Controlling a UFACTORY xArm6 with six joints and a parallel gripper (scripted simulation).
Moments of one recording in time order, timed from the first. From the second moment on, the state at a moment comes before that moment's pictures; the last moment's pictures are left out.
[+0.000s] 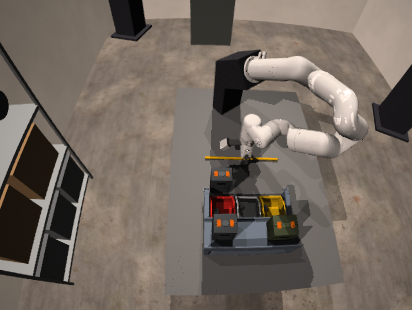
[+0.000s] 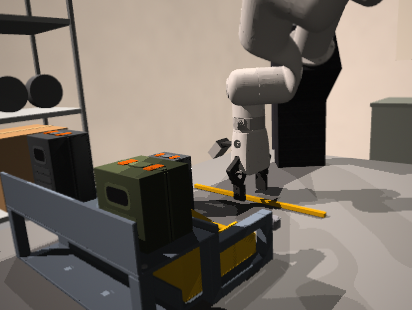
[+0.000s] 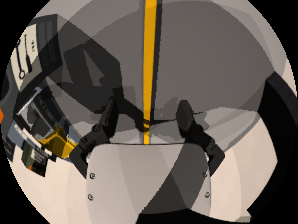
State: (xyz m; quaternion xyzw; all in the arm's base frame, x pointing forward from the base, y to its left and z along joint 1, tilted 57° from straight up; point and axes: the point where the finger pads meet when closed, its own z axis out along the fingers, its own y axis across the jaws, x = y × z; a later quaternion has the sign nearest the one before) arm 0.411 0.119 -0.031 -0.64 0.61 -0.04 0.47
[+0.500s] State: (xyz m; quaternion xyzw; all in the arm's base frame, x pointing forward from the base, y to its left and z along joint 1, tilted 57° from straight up) arm 0.410 0.119 -0.030 -0.64 0.61 -0.04 0.47
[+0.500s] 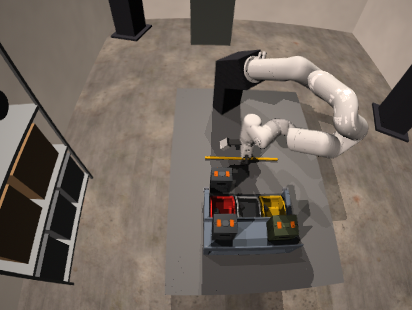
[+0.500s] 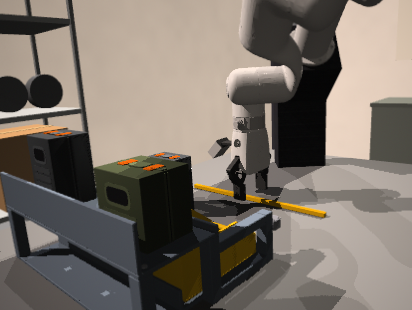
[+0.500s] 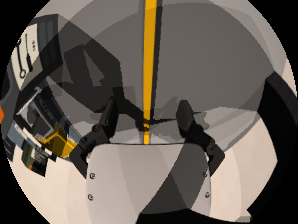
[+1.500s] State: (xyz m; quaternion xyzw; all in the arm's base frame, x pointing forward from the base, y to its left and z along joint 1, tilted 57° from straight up) arm 0.348 0.062 0.025 -0.64 0.61 -0.04 0.47
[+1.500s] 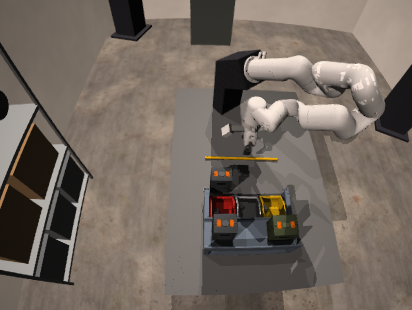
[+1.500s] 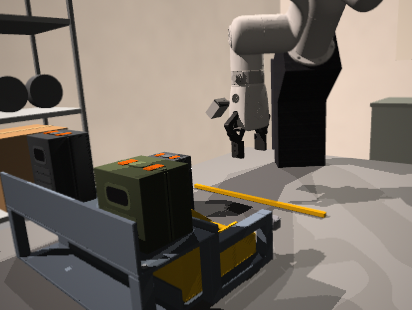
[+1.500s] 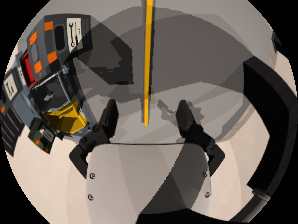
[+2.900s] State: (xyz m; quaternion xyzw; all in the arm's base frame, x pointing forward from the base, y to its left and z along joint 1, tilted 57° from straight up) arm 0.337 0.053 0.035 -0.64 0.61 -0.04 0.47
